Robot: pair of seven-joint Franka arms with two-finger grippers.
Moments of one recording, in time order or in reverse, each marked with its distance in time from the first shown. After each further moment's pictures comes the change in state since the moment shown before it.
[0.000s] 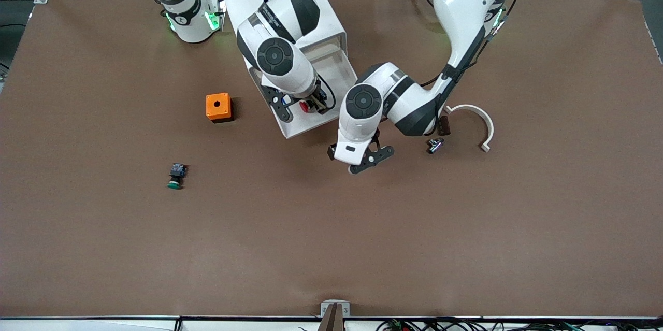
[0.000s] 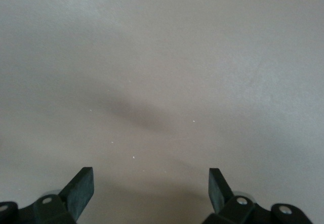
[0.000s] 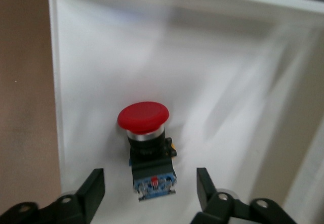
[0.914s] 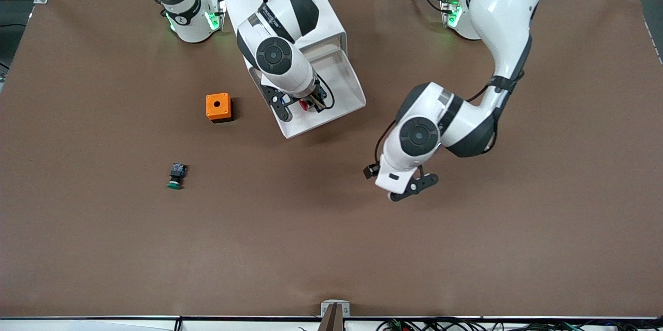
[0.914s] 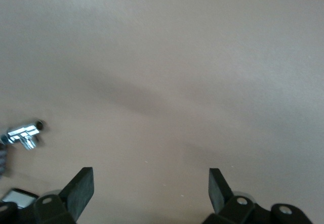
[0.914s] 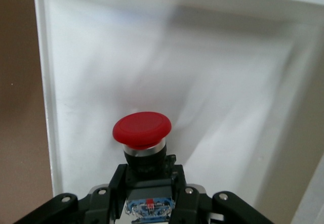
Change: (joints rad) left arm 0.137 -0.001 0.001 0.109 -0.011 -0.180 0.203; right arm 0.003 -0.005 0.014 -0.072 0.000 0.098 0.003
